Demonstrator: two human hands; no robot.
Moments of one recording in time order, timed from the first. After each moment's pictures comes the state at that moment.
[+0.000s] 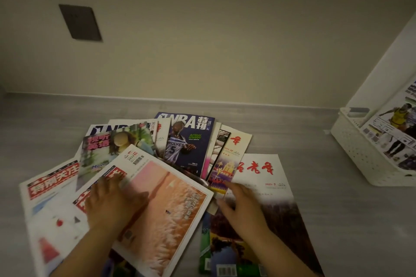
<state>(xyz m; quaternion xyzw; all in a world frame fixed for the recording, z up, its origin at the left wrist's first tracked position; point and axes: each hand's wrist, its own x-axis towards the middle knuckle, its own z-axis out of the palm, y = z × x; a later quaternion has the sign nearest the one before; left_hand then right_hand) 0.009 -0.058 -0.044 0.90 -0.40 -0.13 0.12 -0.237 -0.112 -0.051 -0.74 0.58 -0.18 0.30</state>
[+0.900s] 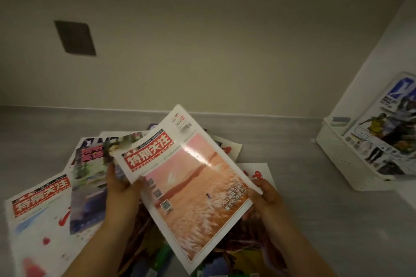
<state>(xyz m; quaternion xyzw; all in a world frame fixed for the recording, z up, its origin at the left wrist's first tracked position) -0.032 -0.078 0.008 0.65 -0.24 -0.36 0.62 -0.284 -0.112 0.007 -0.52 0.54 -0.40 0.53</state>
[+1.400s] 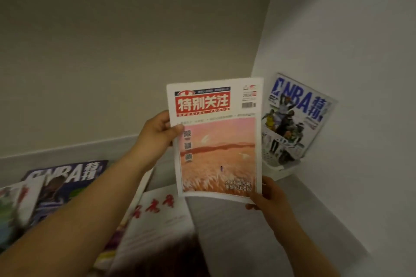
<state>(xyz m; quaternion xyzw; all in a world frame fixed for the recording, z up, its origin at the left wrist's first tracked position) -0.250 -0.237 0.117 0.42 -0.60 -0.47 0.50 -0.471 -0.138 0.040 -0.45 0.61 -0.51 0.40</state>
